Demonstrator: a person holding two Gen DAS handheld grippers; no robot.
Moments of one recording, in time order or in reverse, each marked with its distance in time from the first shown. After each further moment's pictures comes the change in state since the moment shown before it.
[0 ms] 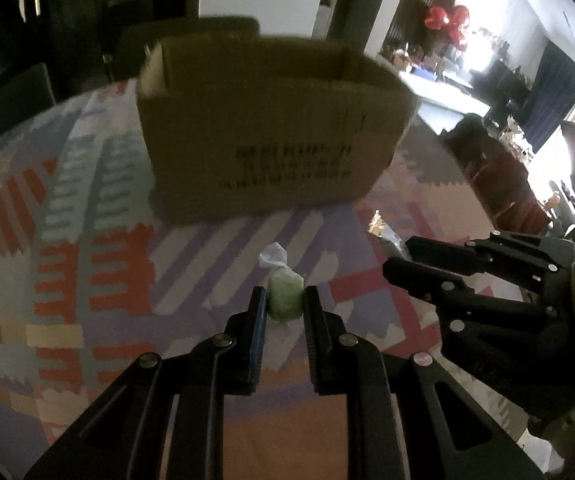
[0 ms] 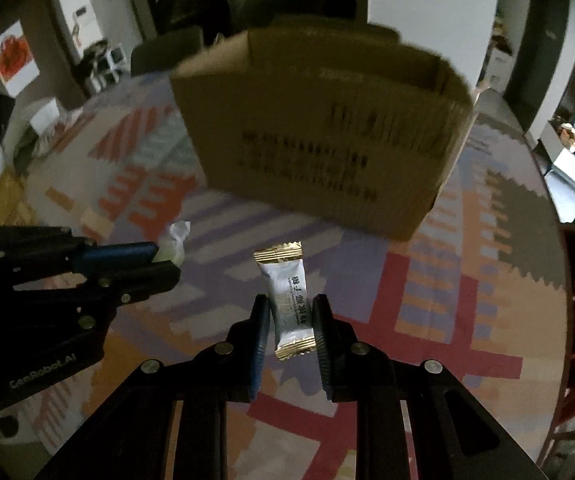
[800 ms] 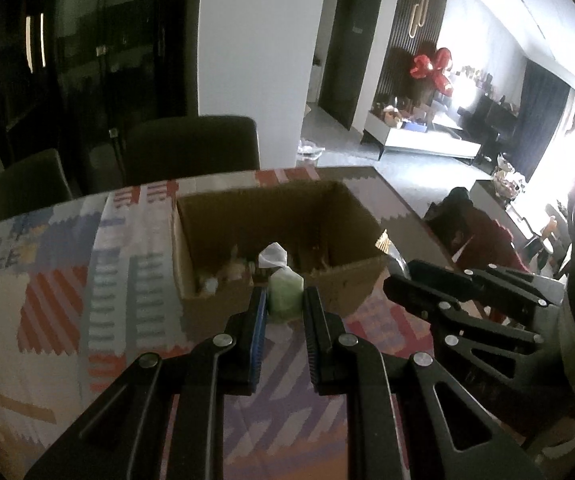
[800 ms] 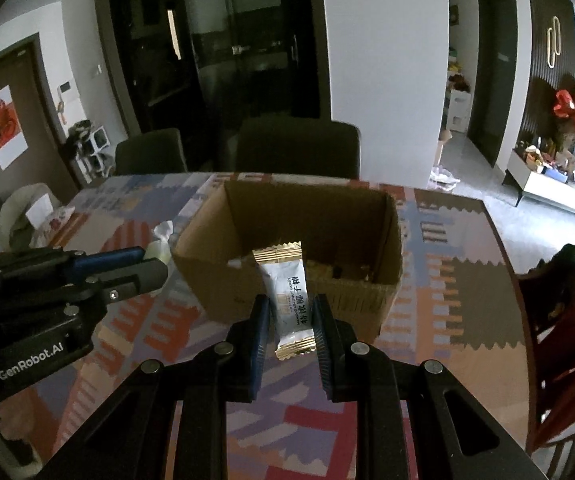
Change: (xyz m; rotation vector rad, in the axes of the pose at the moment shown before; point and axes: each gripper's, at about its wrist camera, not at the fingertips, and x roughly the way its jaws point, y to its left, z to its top) left arm -0.077 -0.003 0.094 0.054 -0.215 0.018; right arm -0.074 -0.007 0.078 0.099 -0.260 -0.050
